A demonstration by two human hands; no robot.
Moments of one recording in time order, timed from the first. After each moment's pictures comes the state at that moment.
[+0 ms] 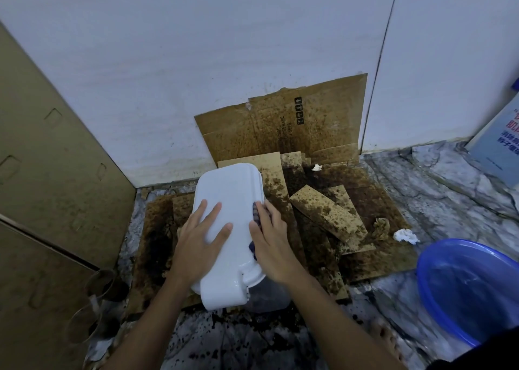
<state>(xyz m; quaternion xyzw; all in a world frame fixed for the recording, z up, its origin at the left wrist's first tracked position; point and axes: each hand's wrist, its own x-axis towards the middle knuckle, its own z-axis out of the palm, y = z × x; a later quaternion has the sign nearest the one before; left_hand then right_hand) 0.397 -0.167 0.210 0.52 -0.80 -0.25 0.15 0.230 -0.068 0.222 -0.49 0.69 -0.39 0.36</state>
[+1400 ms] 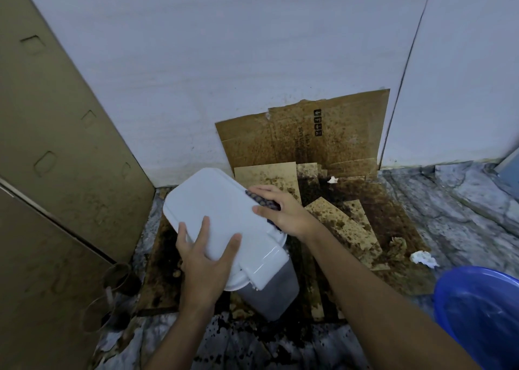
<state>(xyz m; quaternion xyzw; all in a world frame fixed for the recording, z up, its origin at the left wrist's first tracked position) 0.385 -0.103 0.244 0.61 -0.61 -0.37 0.36 0.172 -0.139 0.251 -0.56 0.54 -0.43 0.46</state>
